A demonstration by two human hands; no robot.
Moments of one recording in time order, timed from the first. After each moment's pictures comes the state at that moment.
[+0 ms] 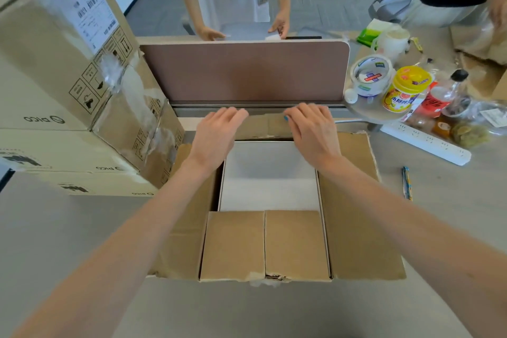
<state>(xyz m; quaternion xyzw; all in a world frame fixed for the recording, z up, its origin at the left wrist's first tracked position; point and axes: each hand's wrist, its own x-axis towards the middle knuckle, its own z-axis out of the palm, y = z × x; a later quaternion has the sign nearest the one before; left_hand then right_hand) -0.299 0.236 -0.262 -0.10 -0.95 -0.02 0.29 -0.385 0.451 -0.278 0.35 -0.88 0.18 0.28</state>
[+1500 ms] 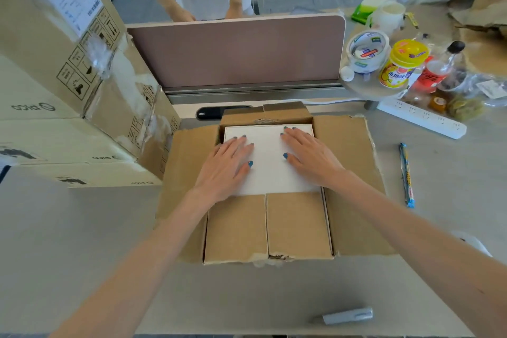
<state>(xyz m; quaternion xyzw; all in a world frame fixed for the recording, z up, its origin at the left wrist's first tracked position) -0.236 0.253 -0.335 -0.05 -0.99 -0.09 -0.03 -0.337 0.484 -0.334 0.37 -0.92 0.09 -0.08</state>
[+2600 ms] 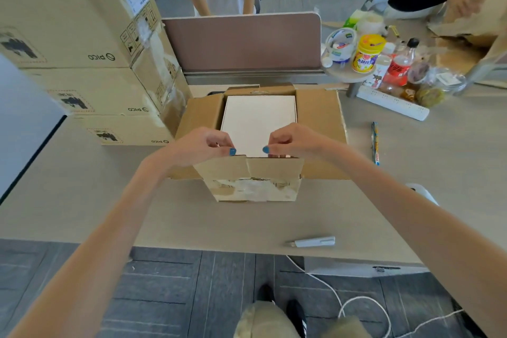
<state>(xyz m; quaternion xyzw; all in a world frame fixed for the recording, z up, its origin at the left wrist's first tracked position) -0.084 0.305 -0.198 0.02 -0.92 -0.37 -0.16 -0.187 0.541 -0.214 0.38 -0.82 0.33 -0.29</state>
